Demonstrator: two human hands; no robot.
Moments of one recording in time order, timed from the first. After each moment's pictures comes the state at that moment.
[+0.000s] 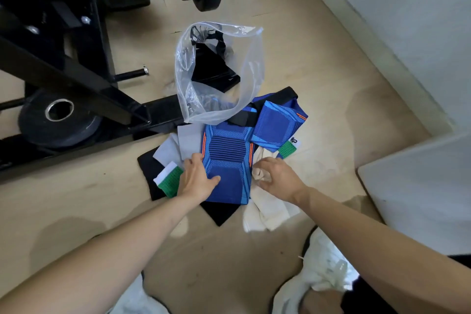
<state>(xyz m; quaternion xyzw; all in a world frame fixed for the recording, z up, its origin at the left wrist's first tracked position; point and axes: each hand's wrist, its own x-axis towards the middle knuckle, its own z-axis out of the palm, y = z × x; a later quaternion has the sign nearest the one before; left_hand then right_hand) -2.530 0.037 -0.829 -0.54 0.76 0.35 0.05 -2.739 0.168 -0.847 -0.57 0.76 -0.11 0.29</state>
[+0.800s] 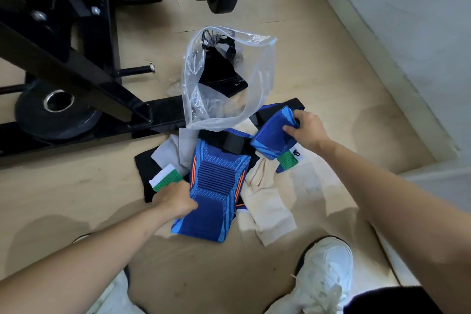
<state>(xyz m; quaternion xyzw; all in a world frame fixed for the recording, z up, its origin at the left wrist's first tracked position) -2.495 0.025 -0.827 -0.52 0.76 0.30 0.27 -2.856 0.078 -0.799 -0.44 0.86 -0.15 0.21</state>
